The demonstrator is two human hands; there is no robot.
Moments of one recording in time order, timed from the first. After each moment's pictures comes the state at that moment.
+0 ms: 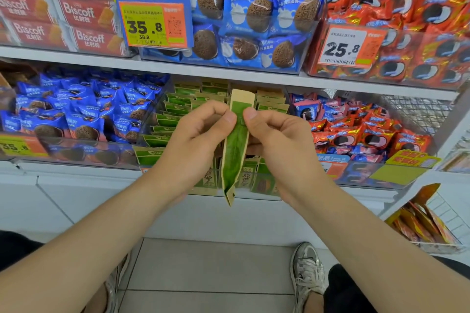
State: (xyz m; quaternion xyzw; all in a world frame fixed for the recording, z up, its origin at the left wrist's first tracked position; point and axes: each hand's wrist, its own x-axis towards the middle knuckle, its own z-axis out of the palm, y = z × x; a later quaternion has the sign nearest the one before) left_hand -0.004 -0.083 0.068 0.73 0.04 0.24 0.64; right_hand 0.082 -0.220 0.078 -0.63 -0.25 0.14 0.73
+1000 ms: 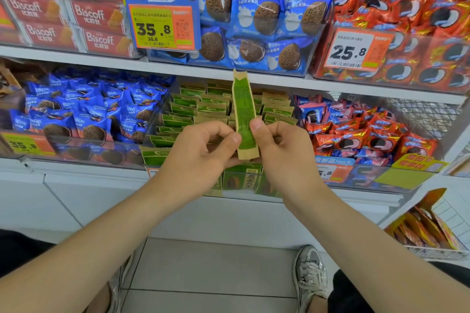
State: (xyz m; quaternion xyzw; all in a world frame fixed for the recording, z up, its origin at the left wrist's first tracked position) left_hand -0.009 -0.084 0.056 0.75 0.08 0.23 0.62; right_hand 0.088 -0.216 0.060 -0.77 -0.25 0.02 0.59
